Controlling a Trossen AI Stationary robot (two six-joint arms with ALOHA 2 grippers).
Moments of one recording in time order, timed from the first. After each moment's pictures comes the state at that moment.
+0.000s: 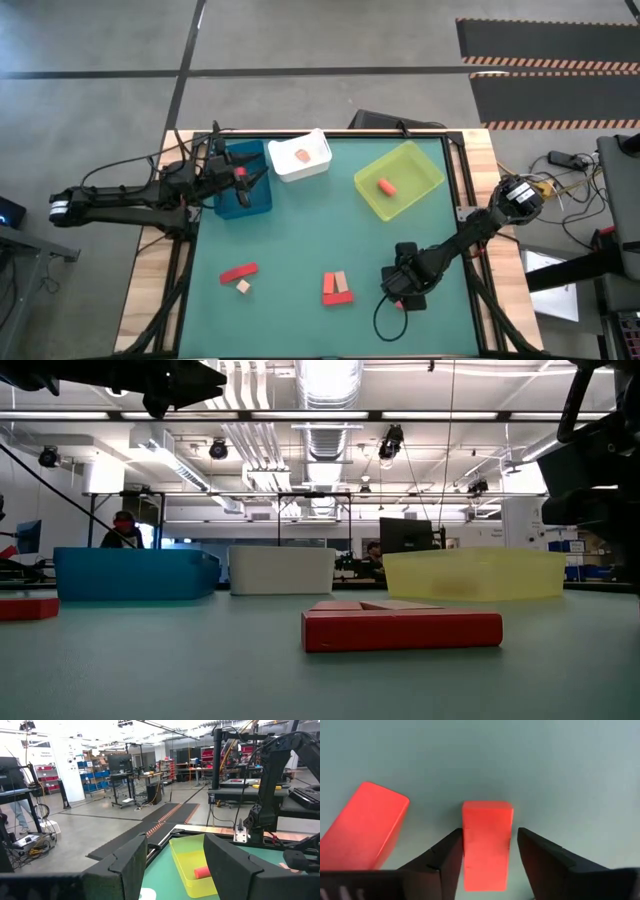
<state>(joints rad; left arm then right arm) 0.14 0.65 0.50 0.28 -0.31 0.11 0.58 1.71 0.96 -0.79 -0.03 0.52</state>
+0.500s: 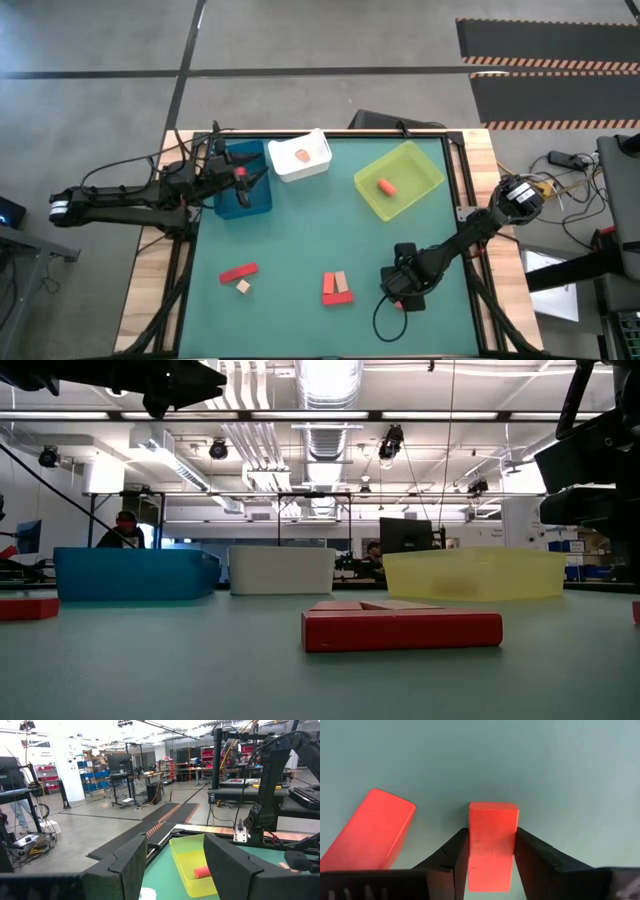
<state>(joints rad) 0.14 0.65 0.50 0.28 -0.31 0.11 0.58 1.71 0.96 -0.77 -0.03 0.52</state>
